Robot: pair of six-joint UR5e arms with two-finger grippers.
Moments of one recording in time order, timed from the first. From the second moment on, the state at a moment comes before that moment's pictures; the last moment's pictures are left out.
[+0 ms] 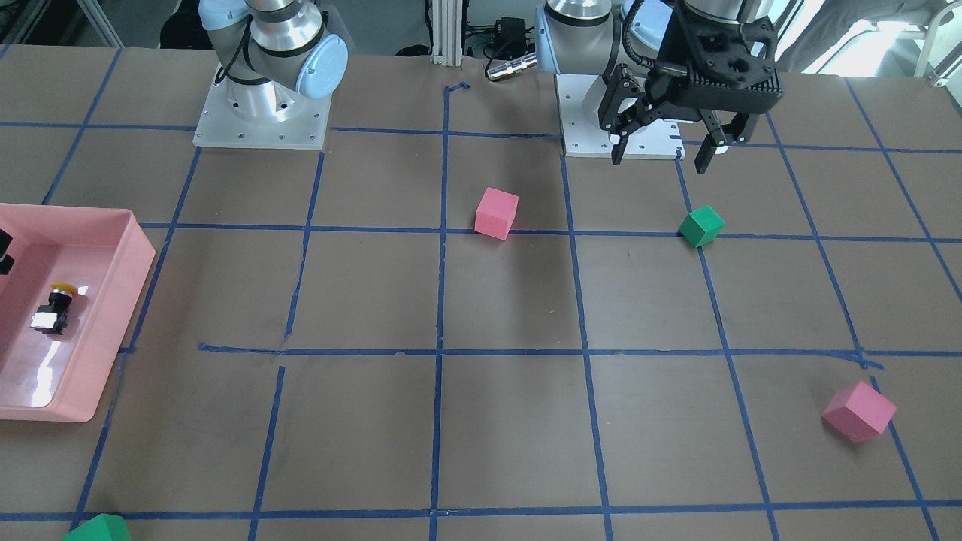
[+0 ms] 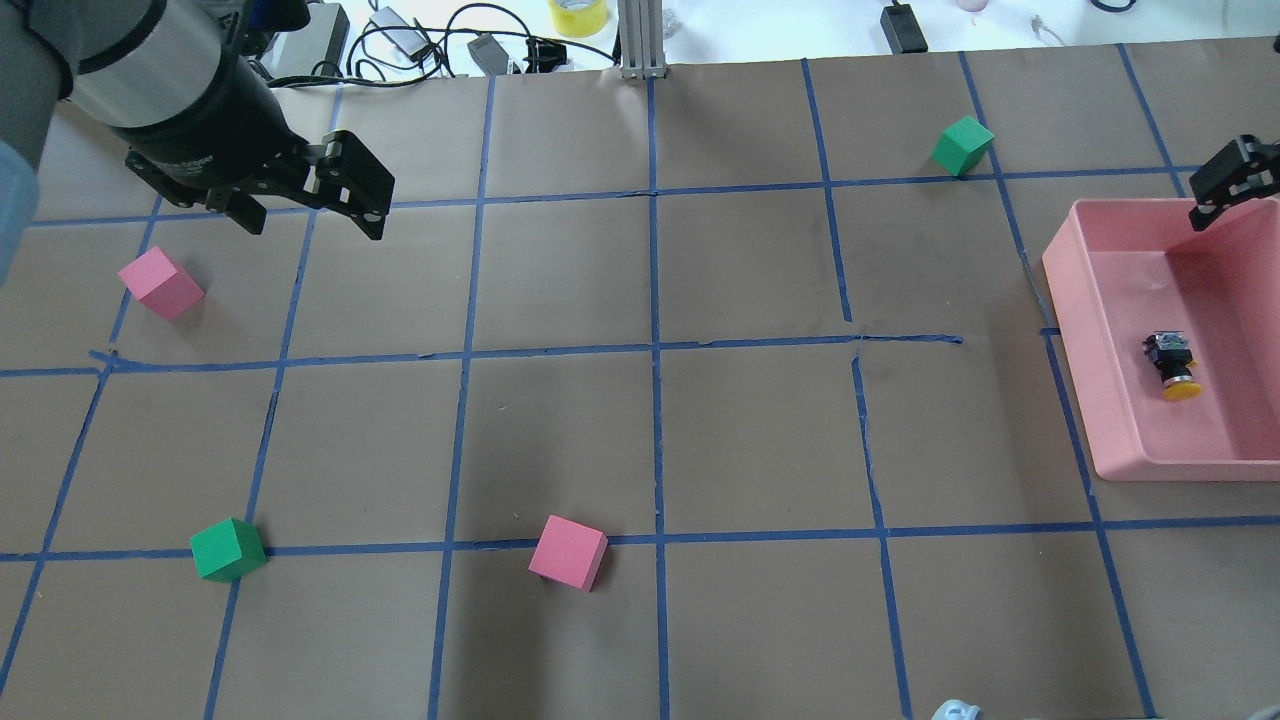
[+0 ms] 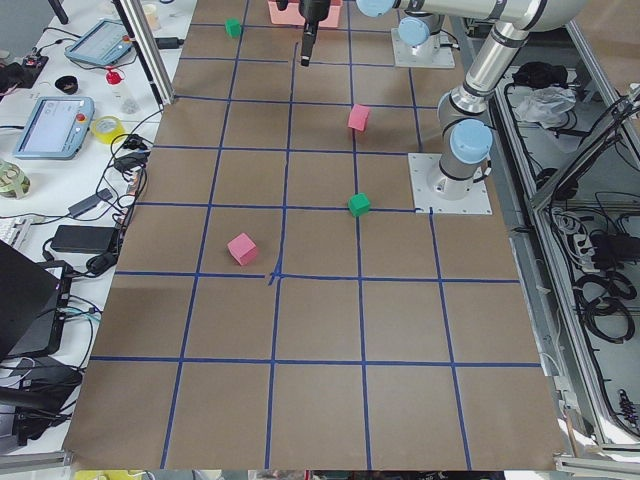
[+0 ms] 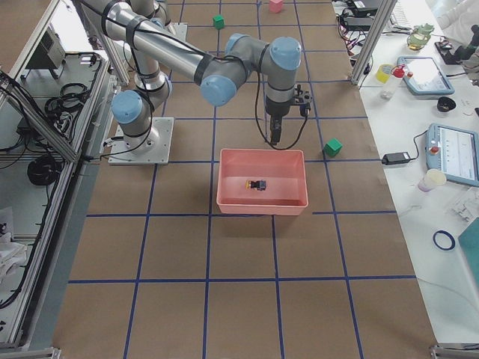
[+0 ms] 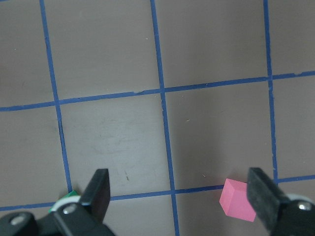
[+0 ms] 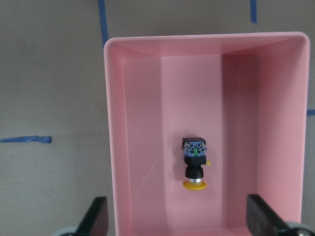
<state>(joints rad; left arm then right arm) -1.58 -1.46 -1.60 -1.51 1.57 0.08 1.01 -1.42 1.66 -1.87 -1.60 -0.49</state>
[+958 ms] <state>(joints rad) -1.58 -1.46 -1.60 -1.51 1.57 0.08 0.98 -1.37 1.75 -1.99 -1.60 -0.51</state>
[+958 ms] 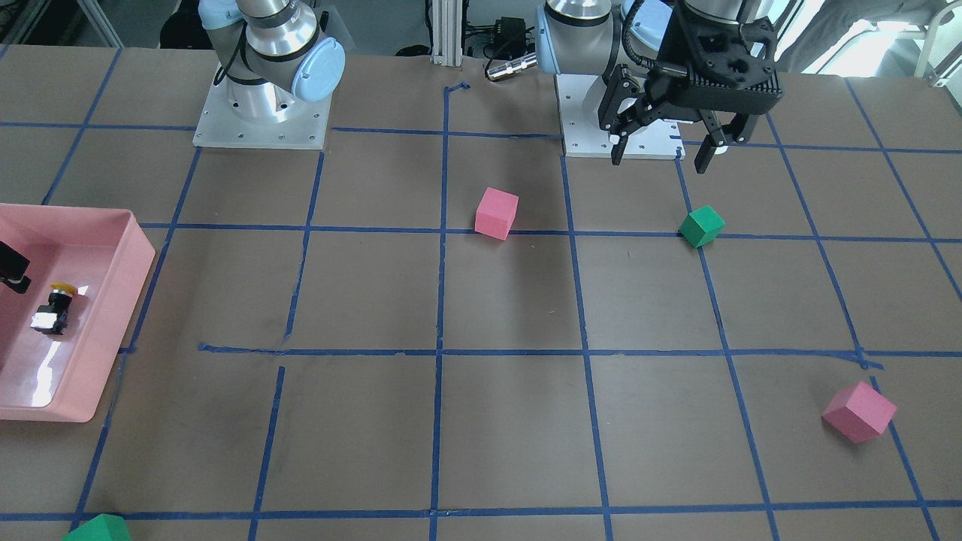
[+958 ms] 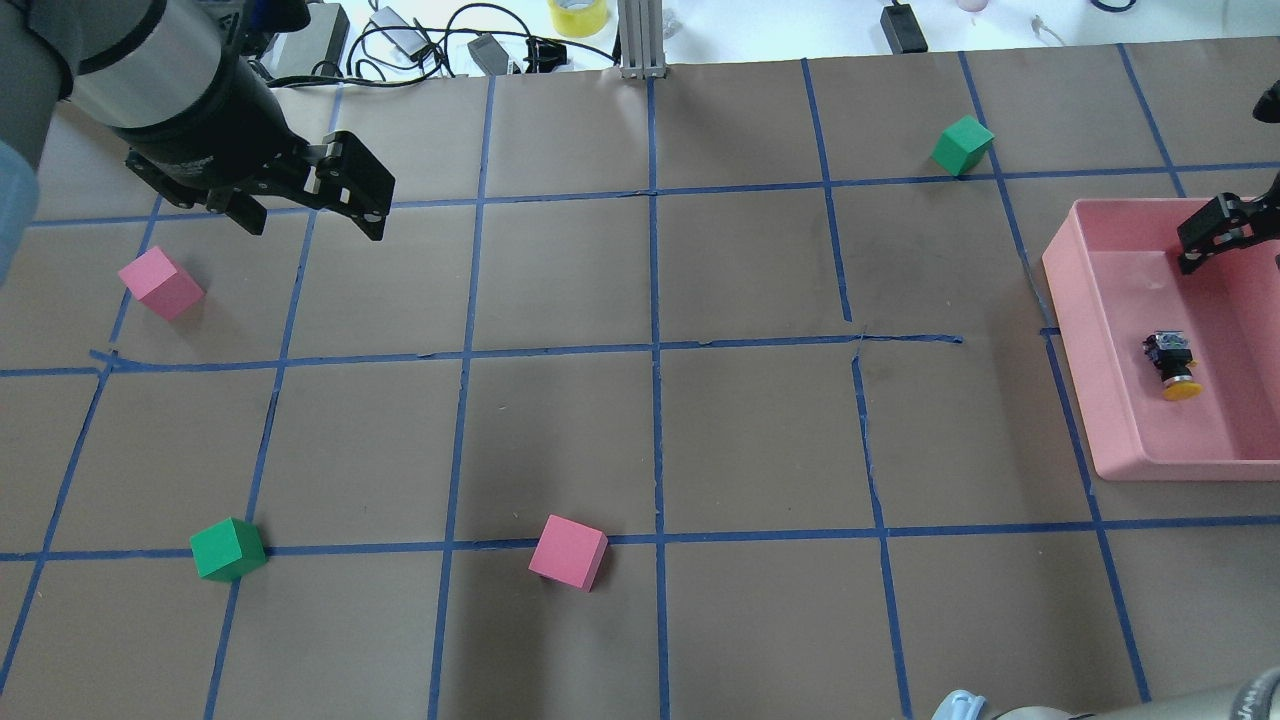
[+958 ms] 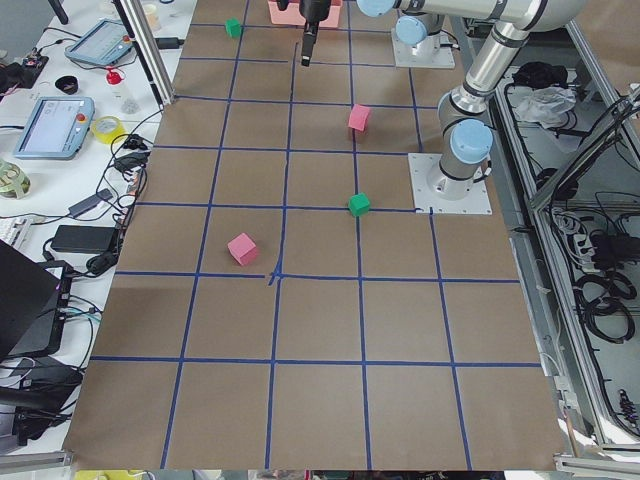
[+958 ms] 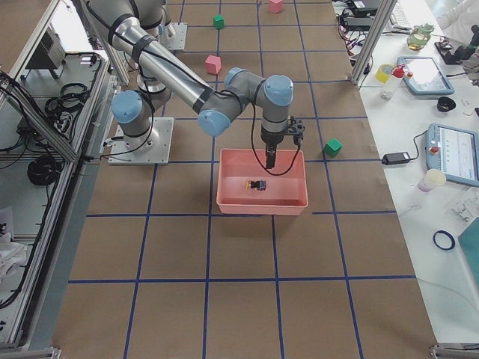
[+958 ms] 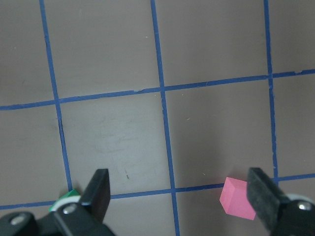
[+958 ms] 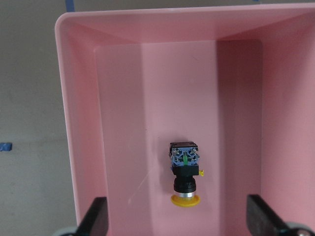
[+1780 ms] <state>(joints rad) -1.58 -1.46 -1.60 -1.51 1.57 0.08 0.95 -1.26 1.82 -2.17 -1.60 -0.50</state>
